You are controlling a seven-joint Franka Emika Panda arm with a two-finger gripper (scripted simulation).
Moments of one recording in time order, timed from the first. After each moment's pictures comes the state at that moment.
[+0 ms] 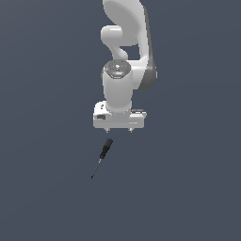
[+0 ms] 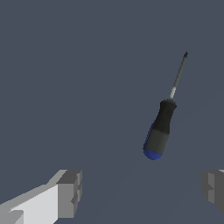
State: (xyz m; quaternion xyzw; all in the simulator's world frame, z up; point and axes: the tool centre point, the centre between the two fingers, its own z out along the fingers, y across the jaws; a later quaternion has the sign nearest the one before) arm 0.003 -0.006 0.159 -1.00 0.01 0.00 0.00
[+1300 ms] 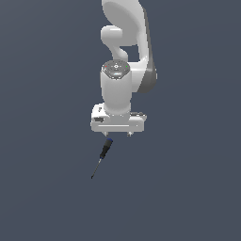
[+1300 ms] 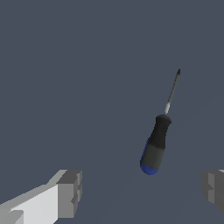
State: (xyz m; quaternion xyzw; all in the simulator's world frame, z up) arm 0.026 -0.011 0.165 -1.00 0.01 -0.03 0.00
